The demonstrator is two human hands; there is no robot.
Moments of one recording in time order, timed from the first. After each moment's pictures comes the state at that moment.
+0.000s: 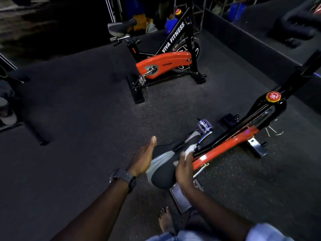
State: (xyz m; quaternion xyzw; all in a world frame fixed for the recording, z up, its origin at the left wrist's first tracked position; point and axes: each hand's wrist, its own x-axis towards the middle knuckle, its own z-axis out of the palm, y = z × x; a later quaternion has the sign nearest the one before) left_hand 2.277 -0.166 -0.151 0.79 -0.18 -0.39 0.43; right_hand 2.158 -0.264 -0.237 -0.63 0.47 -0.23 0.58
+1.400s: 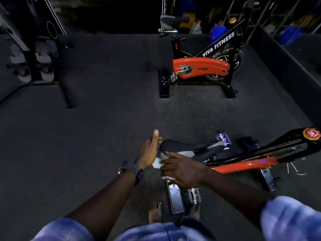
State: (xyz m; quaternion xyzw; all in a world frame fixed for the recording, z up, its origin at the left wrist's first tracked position) left_hand 2.272 -0.117 -0.150 0.77 -0.01 -0.30 0.57; right_hand 2.188 -0.283 -0.182 -0.91 -0.40 0.08 0.03
